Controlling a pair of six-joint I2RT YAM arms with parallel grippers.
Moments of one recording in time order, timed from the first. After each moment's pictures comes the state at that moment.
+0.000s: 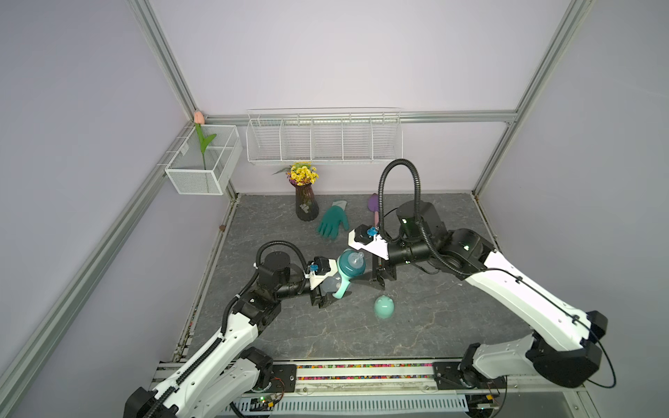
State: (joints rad) left arm -0.55 0.87 0.59 -0.01 0.83 0.36; right arm 0.89 1.38 1.58 -0.82 -0.50 -0.43
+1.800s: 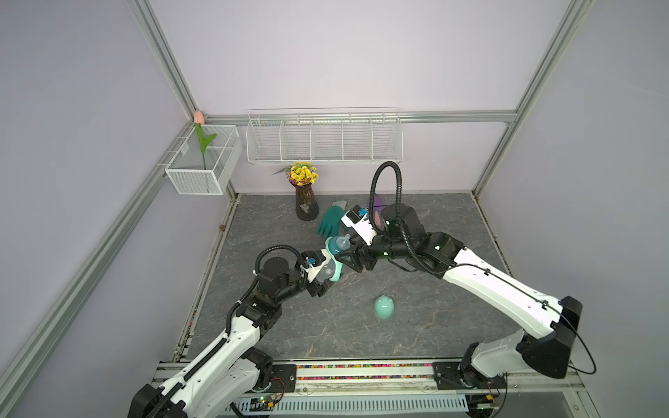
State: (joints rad) left arm -0.53 0.86 0.49 0.15 0.47 0.31; right arm 0.88 1.45 1.45 -0.52 -0.35 0.06
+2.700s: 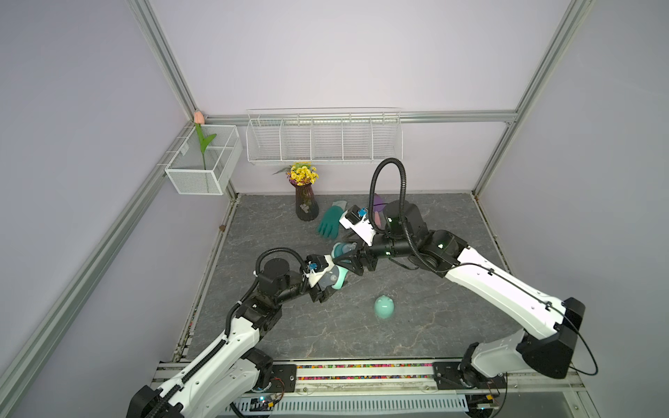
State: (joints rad) left arm -0.55 0.85 0.49 0.15 0.58 0.32; right arm 0.87 1.45 1.48 -0.54 -0.45 -0.01
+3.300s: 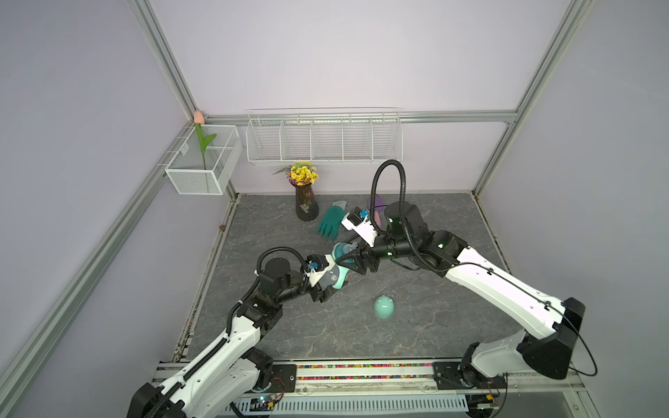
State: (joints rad) left arm -0.55 0.87 0.49 0.16 0.58 0.31; right arm 0.85 1.44 1.45 -0.55 -0.48 0.00
